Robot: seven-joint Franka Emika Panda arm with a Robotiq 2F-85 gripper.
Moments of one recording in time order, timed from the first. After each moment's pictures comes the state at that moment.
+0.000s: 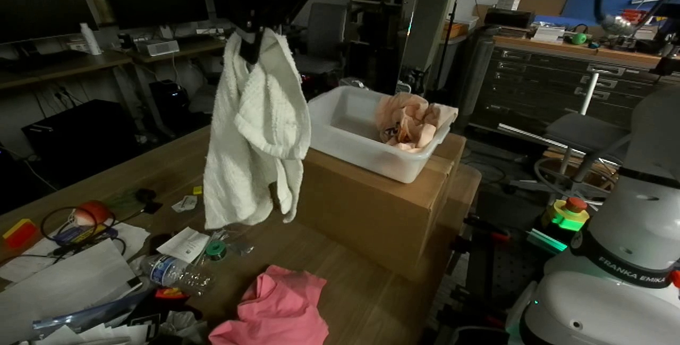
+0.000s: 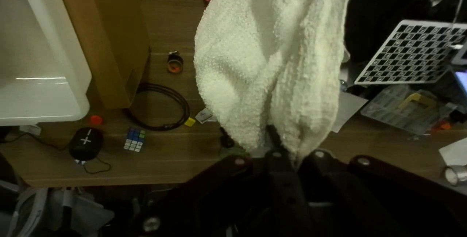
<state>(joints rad) 0.13 -0.19 0.38 -1.97 -0.16 2.17 0.64</state>
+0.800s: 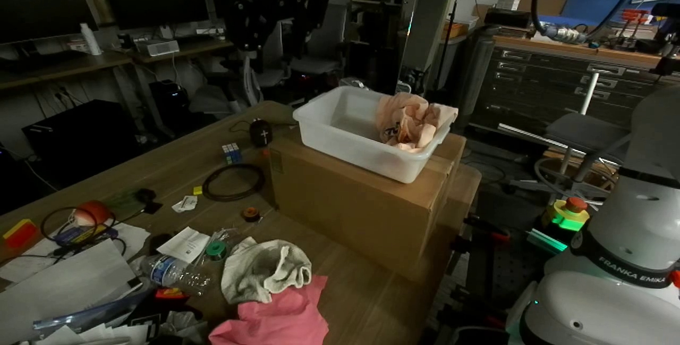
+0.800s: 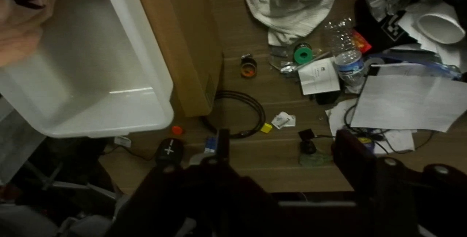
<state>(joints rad) 0.13 -0.10 0.31 -1.92 -0.35 2.04 0.82</state>
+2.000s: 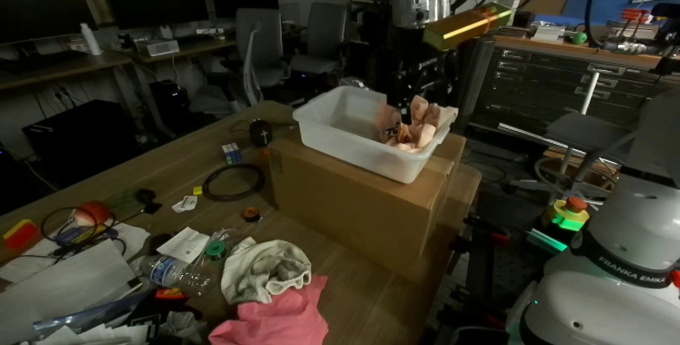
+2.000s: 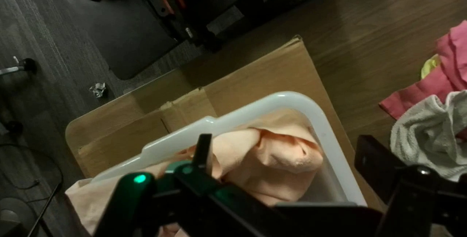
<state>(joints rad) 0.01 -0.37 0.04 -2.39 -0.10 1.82 0.62</state>
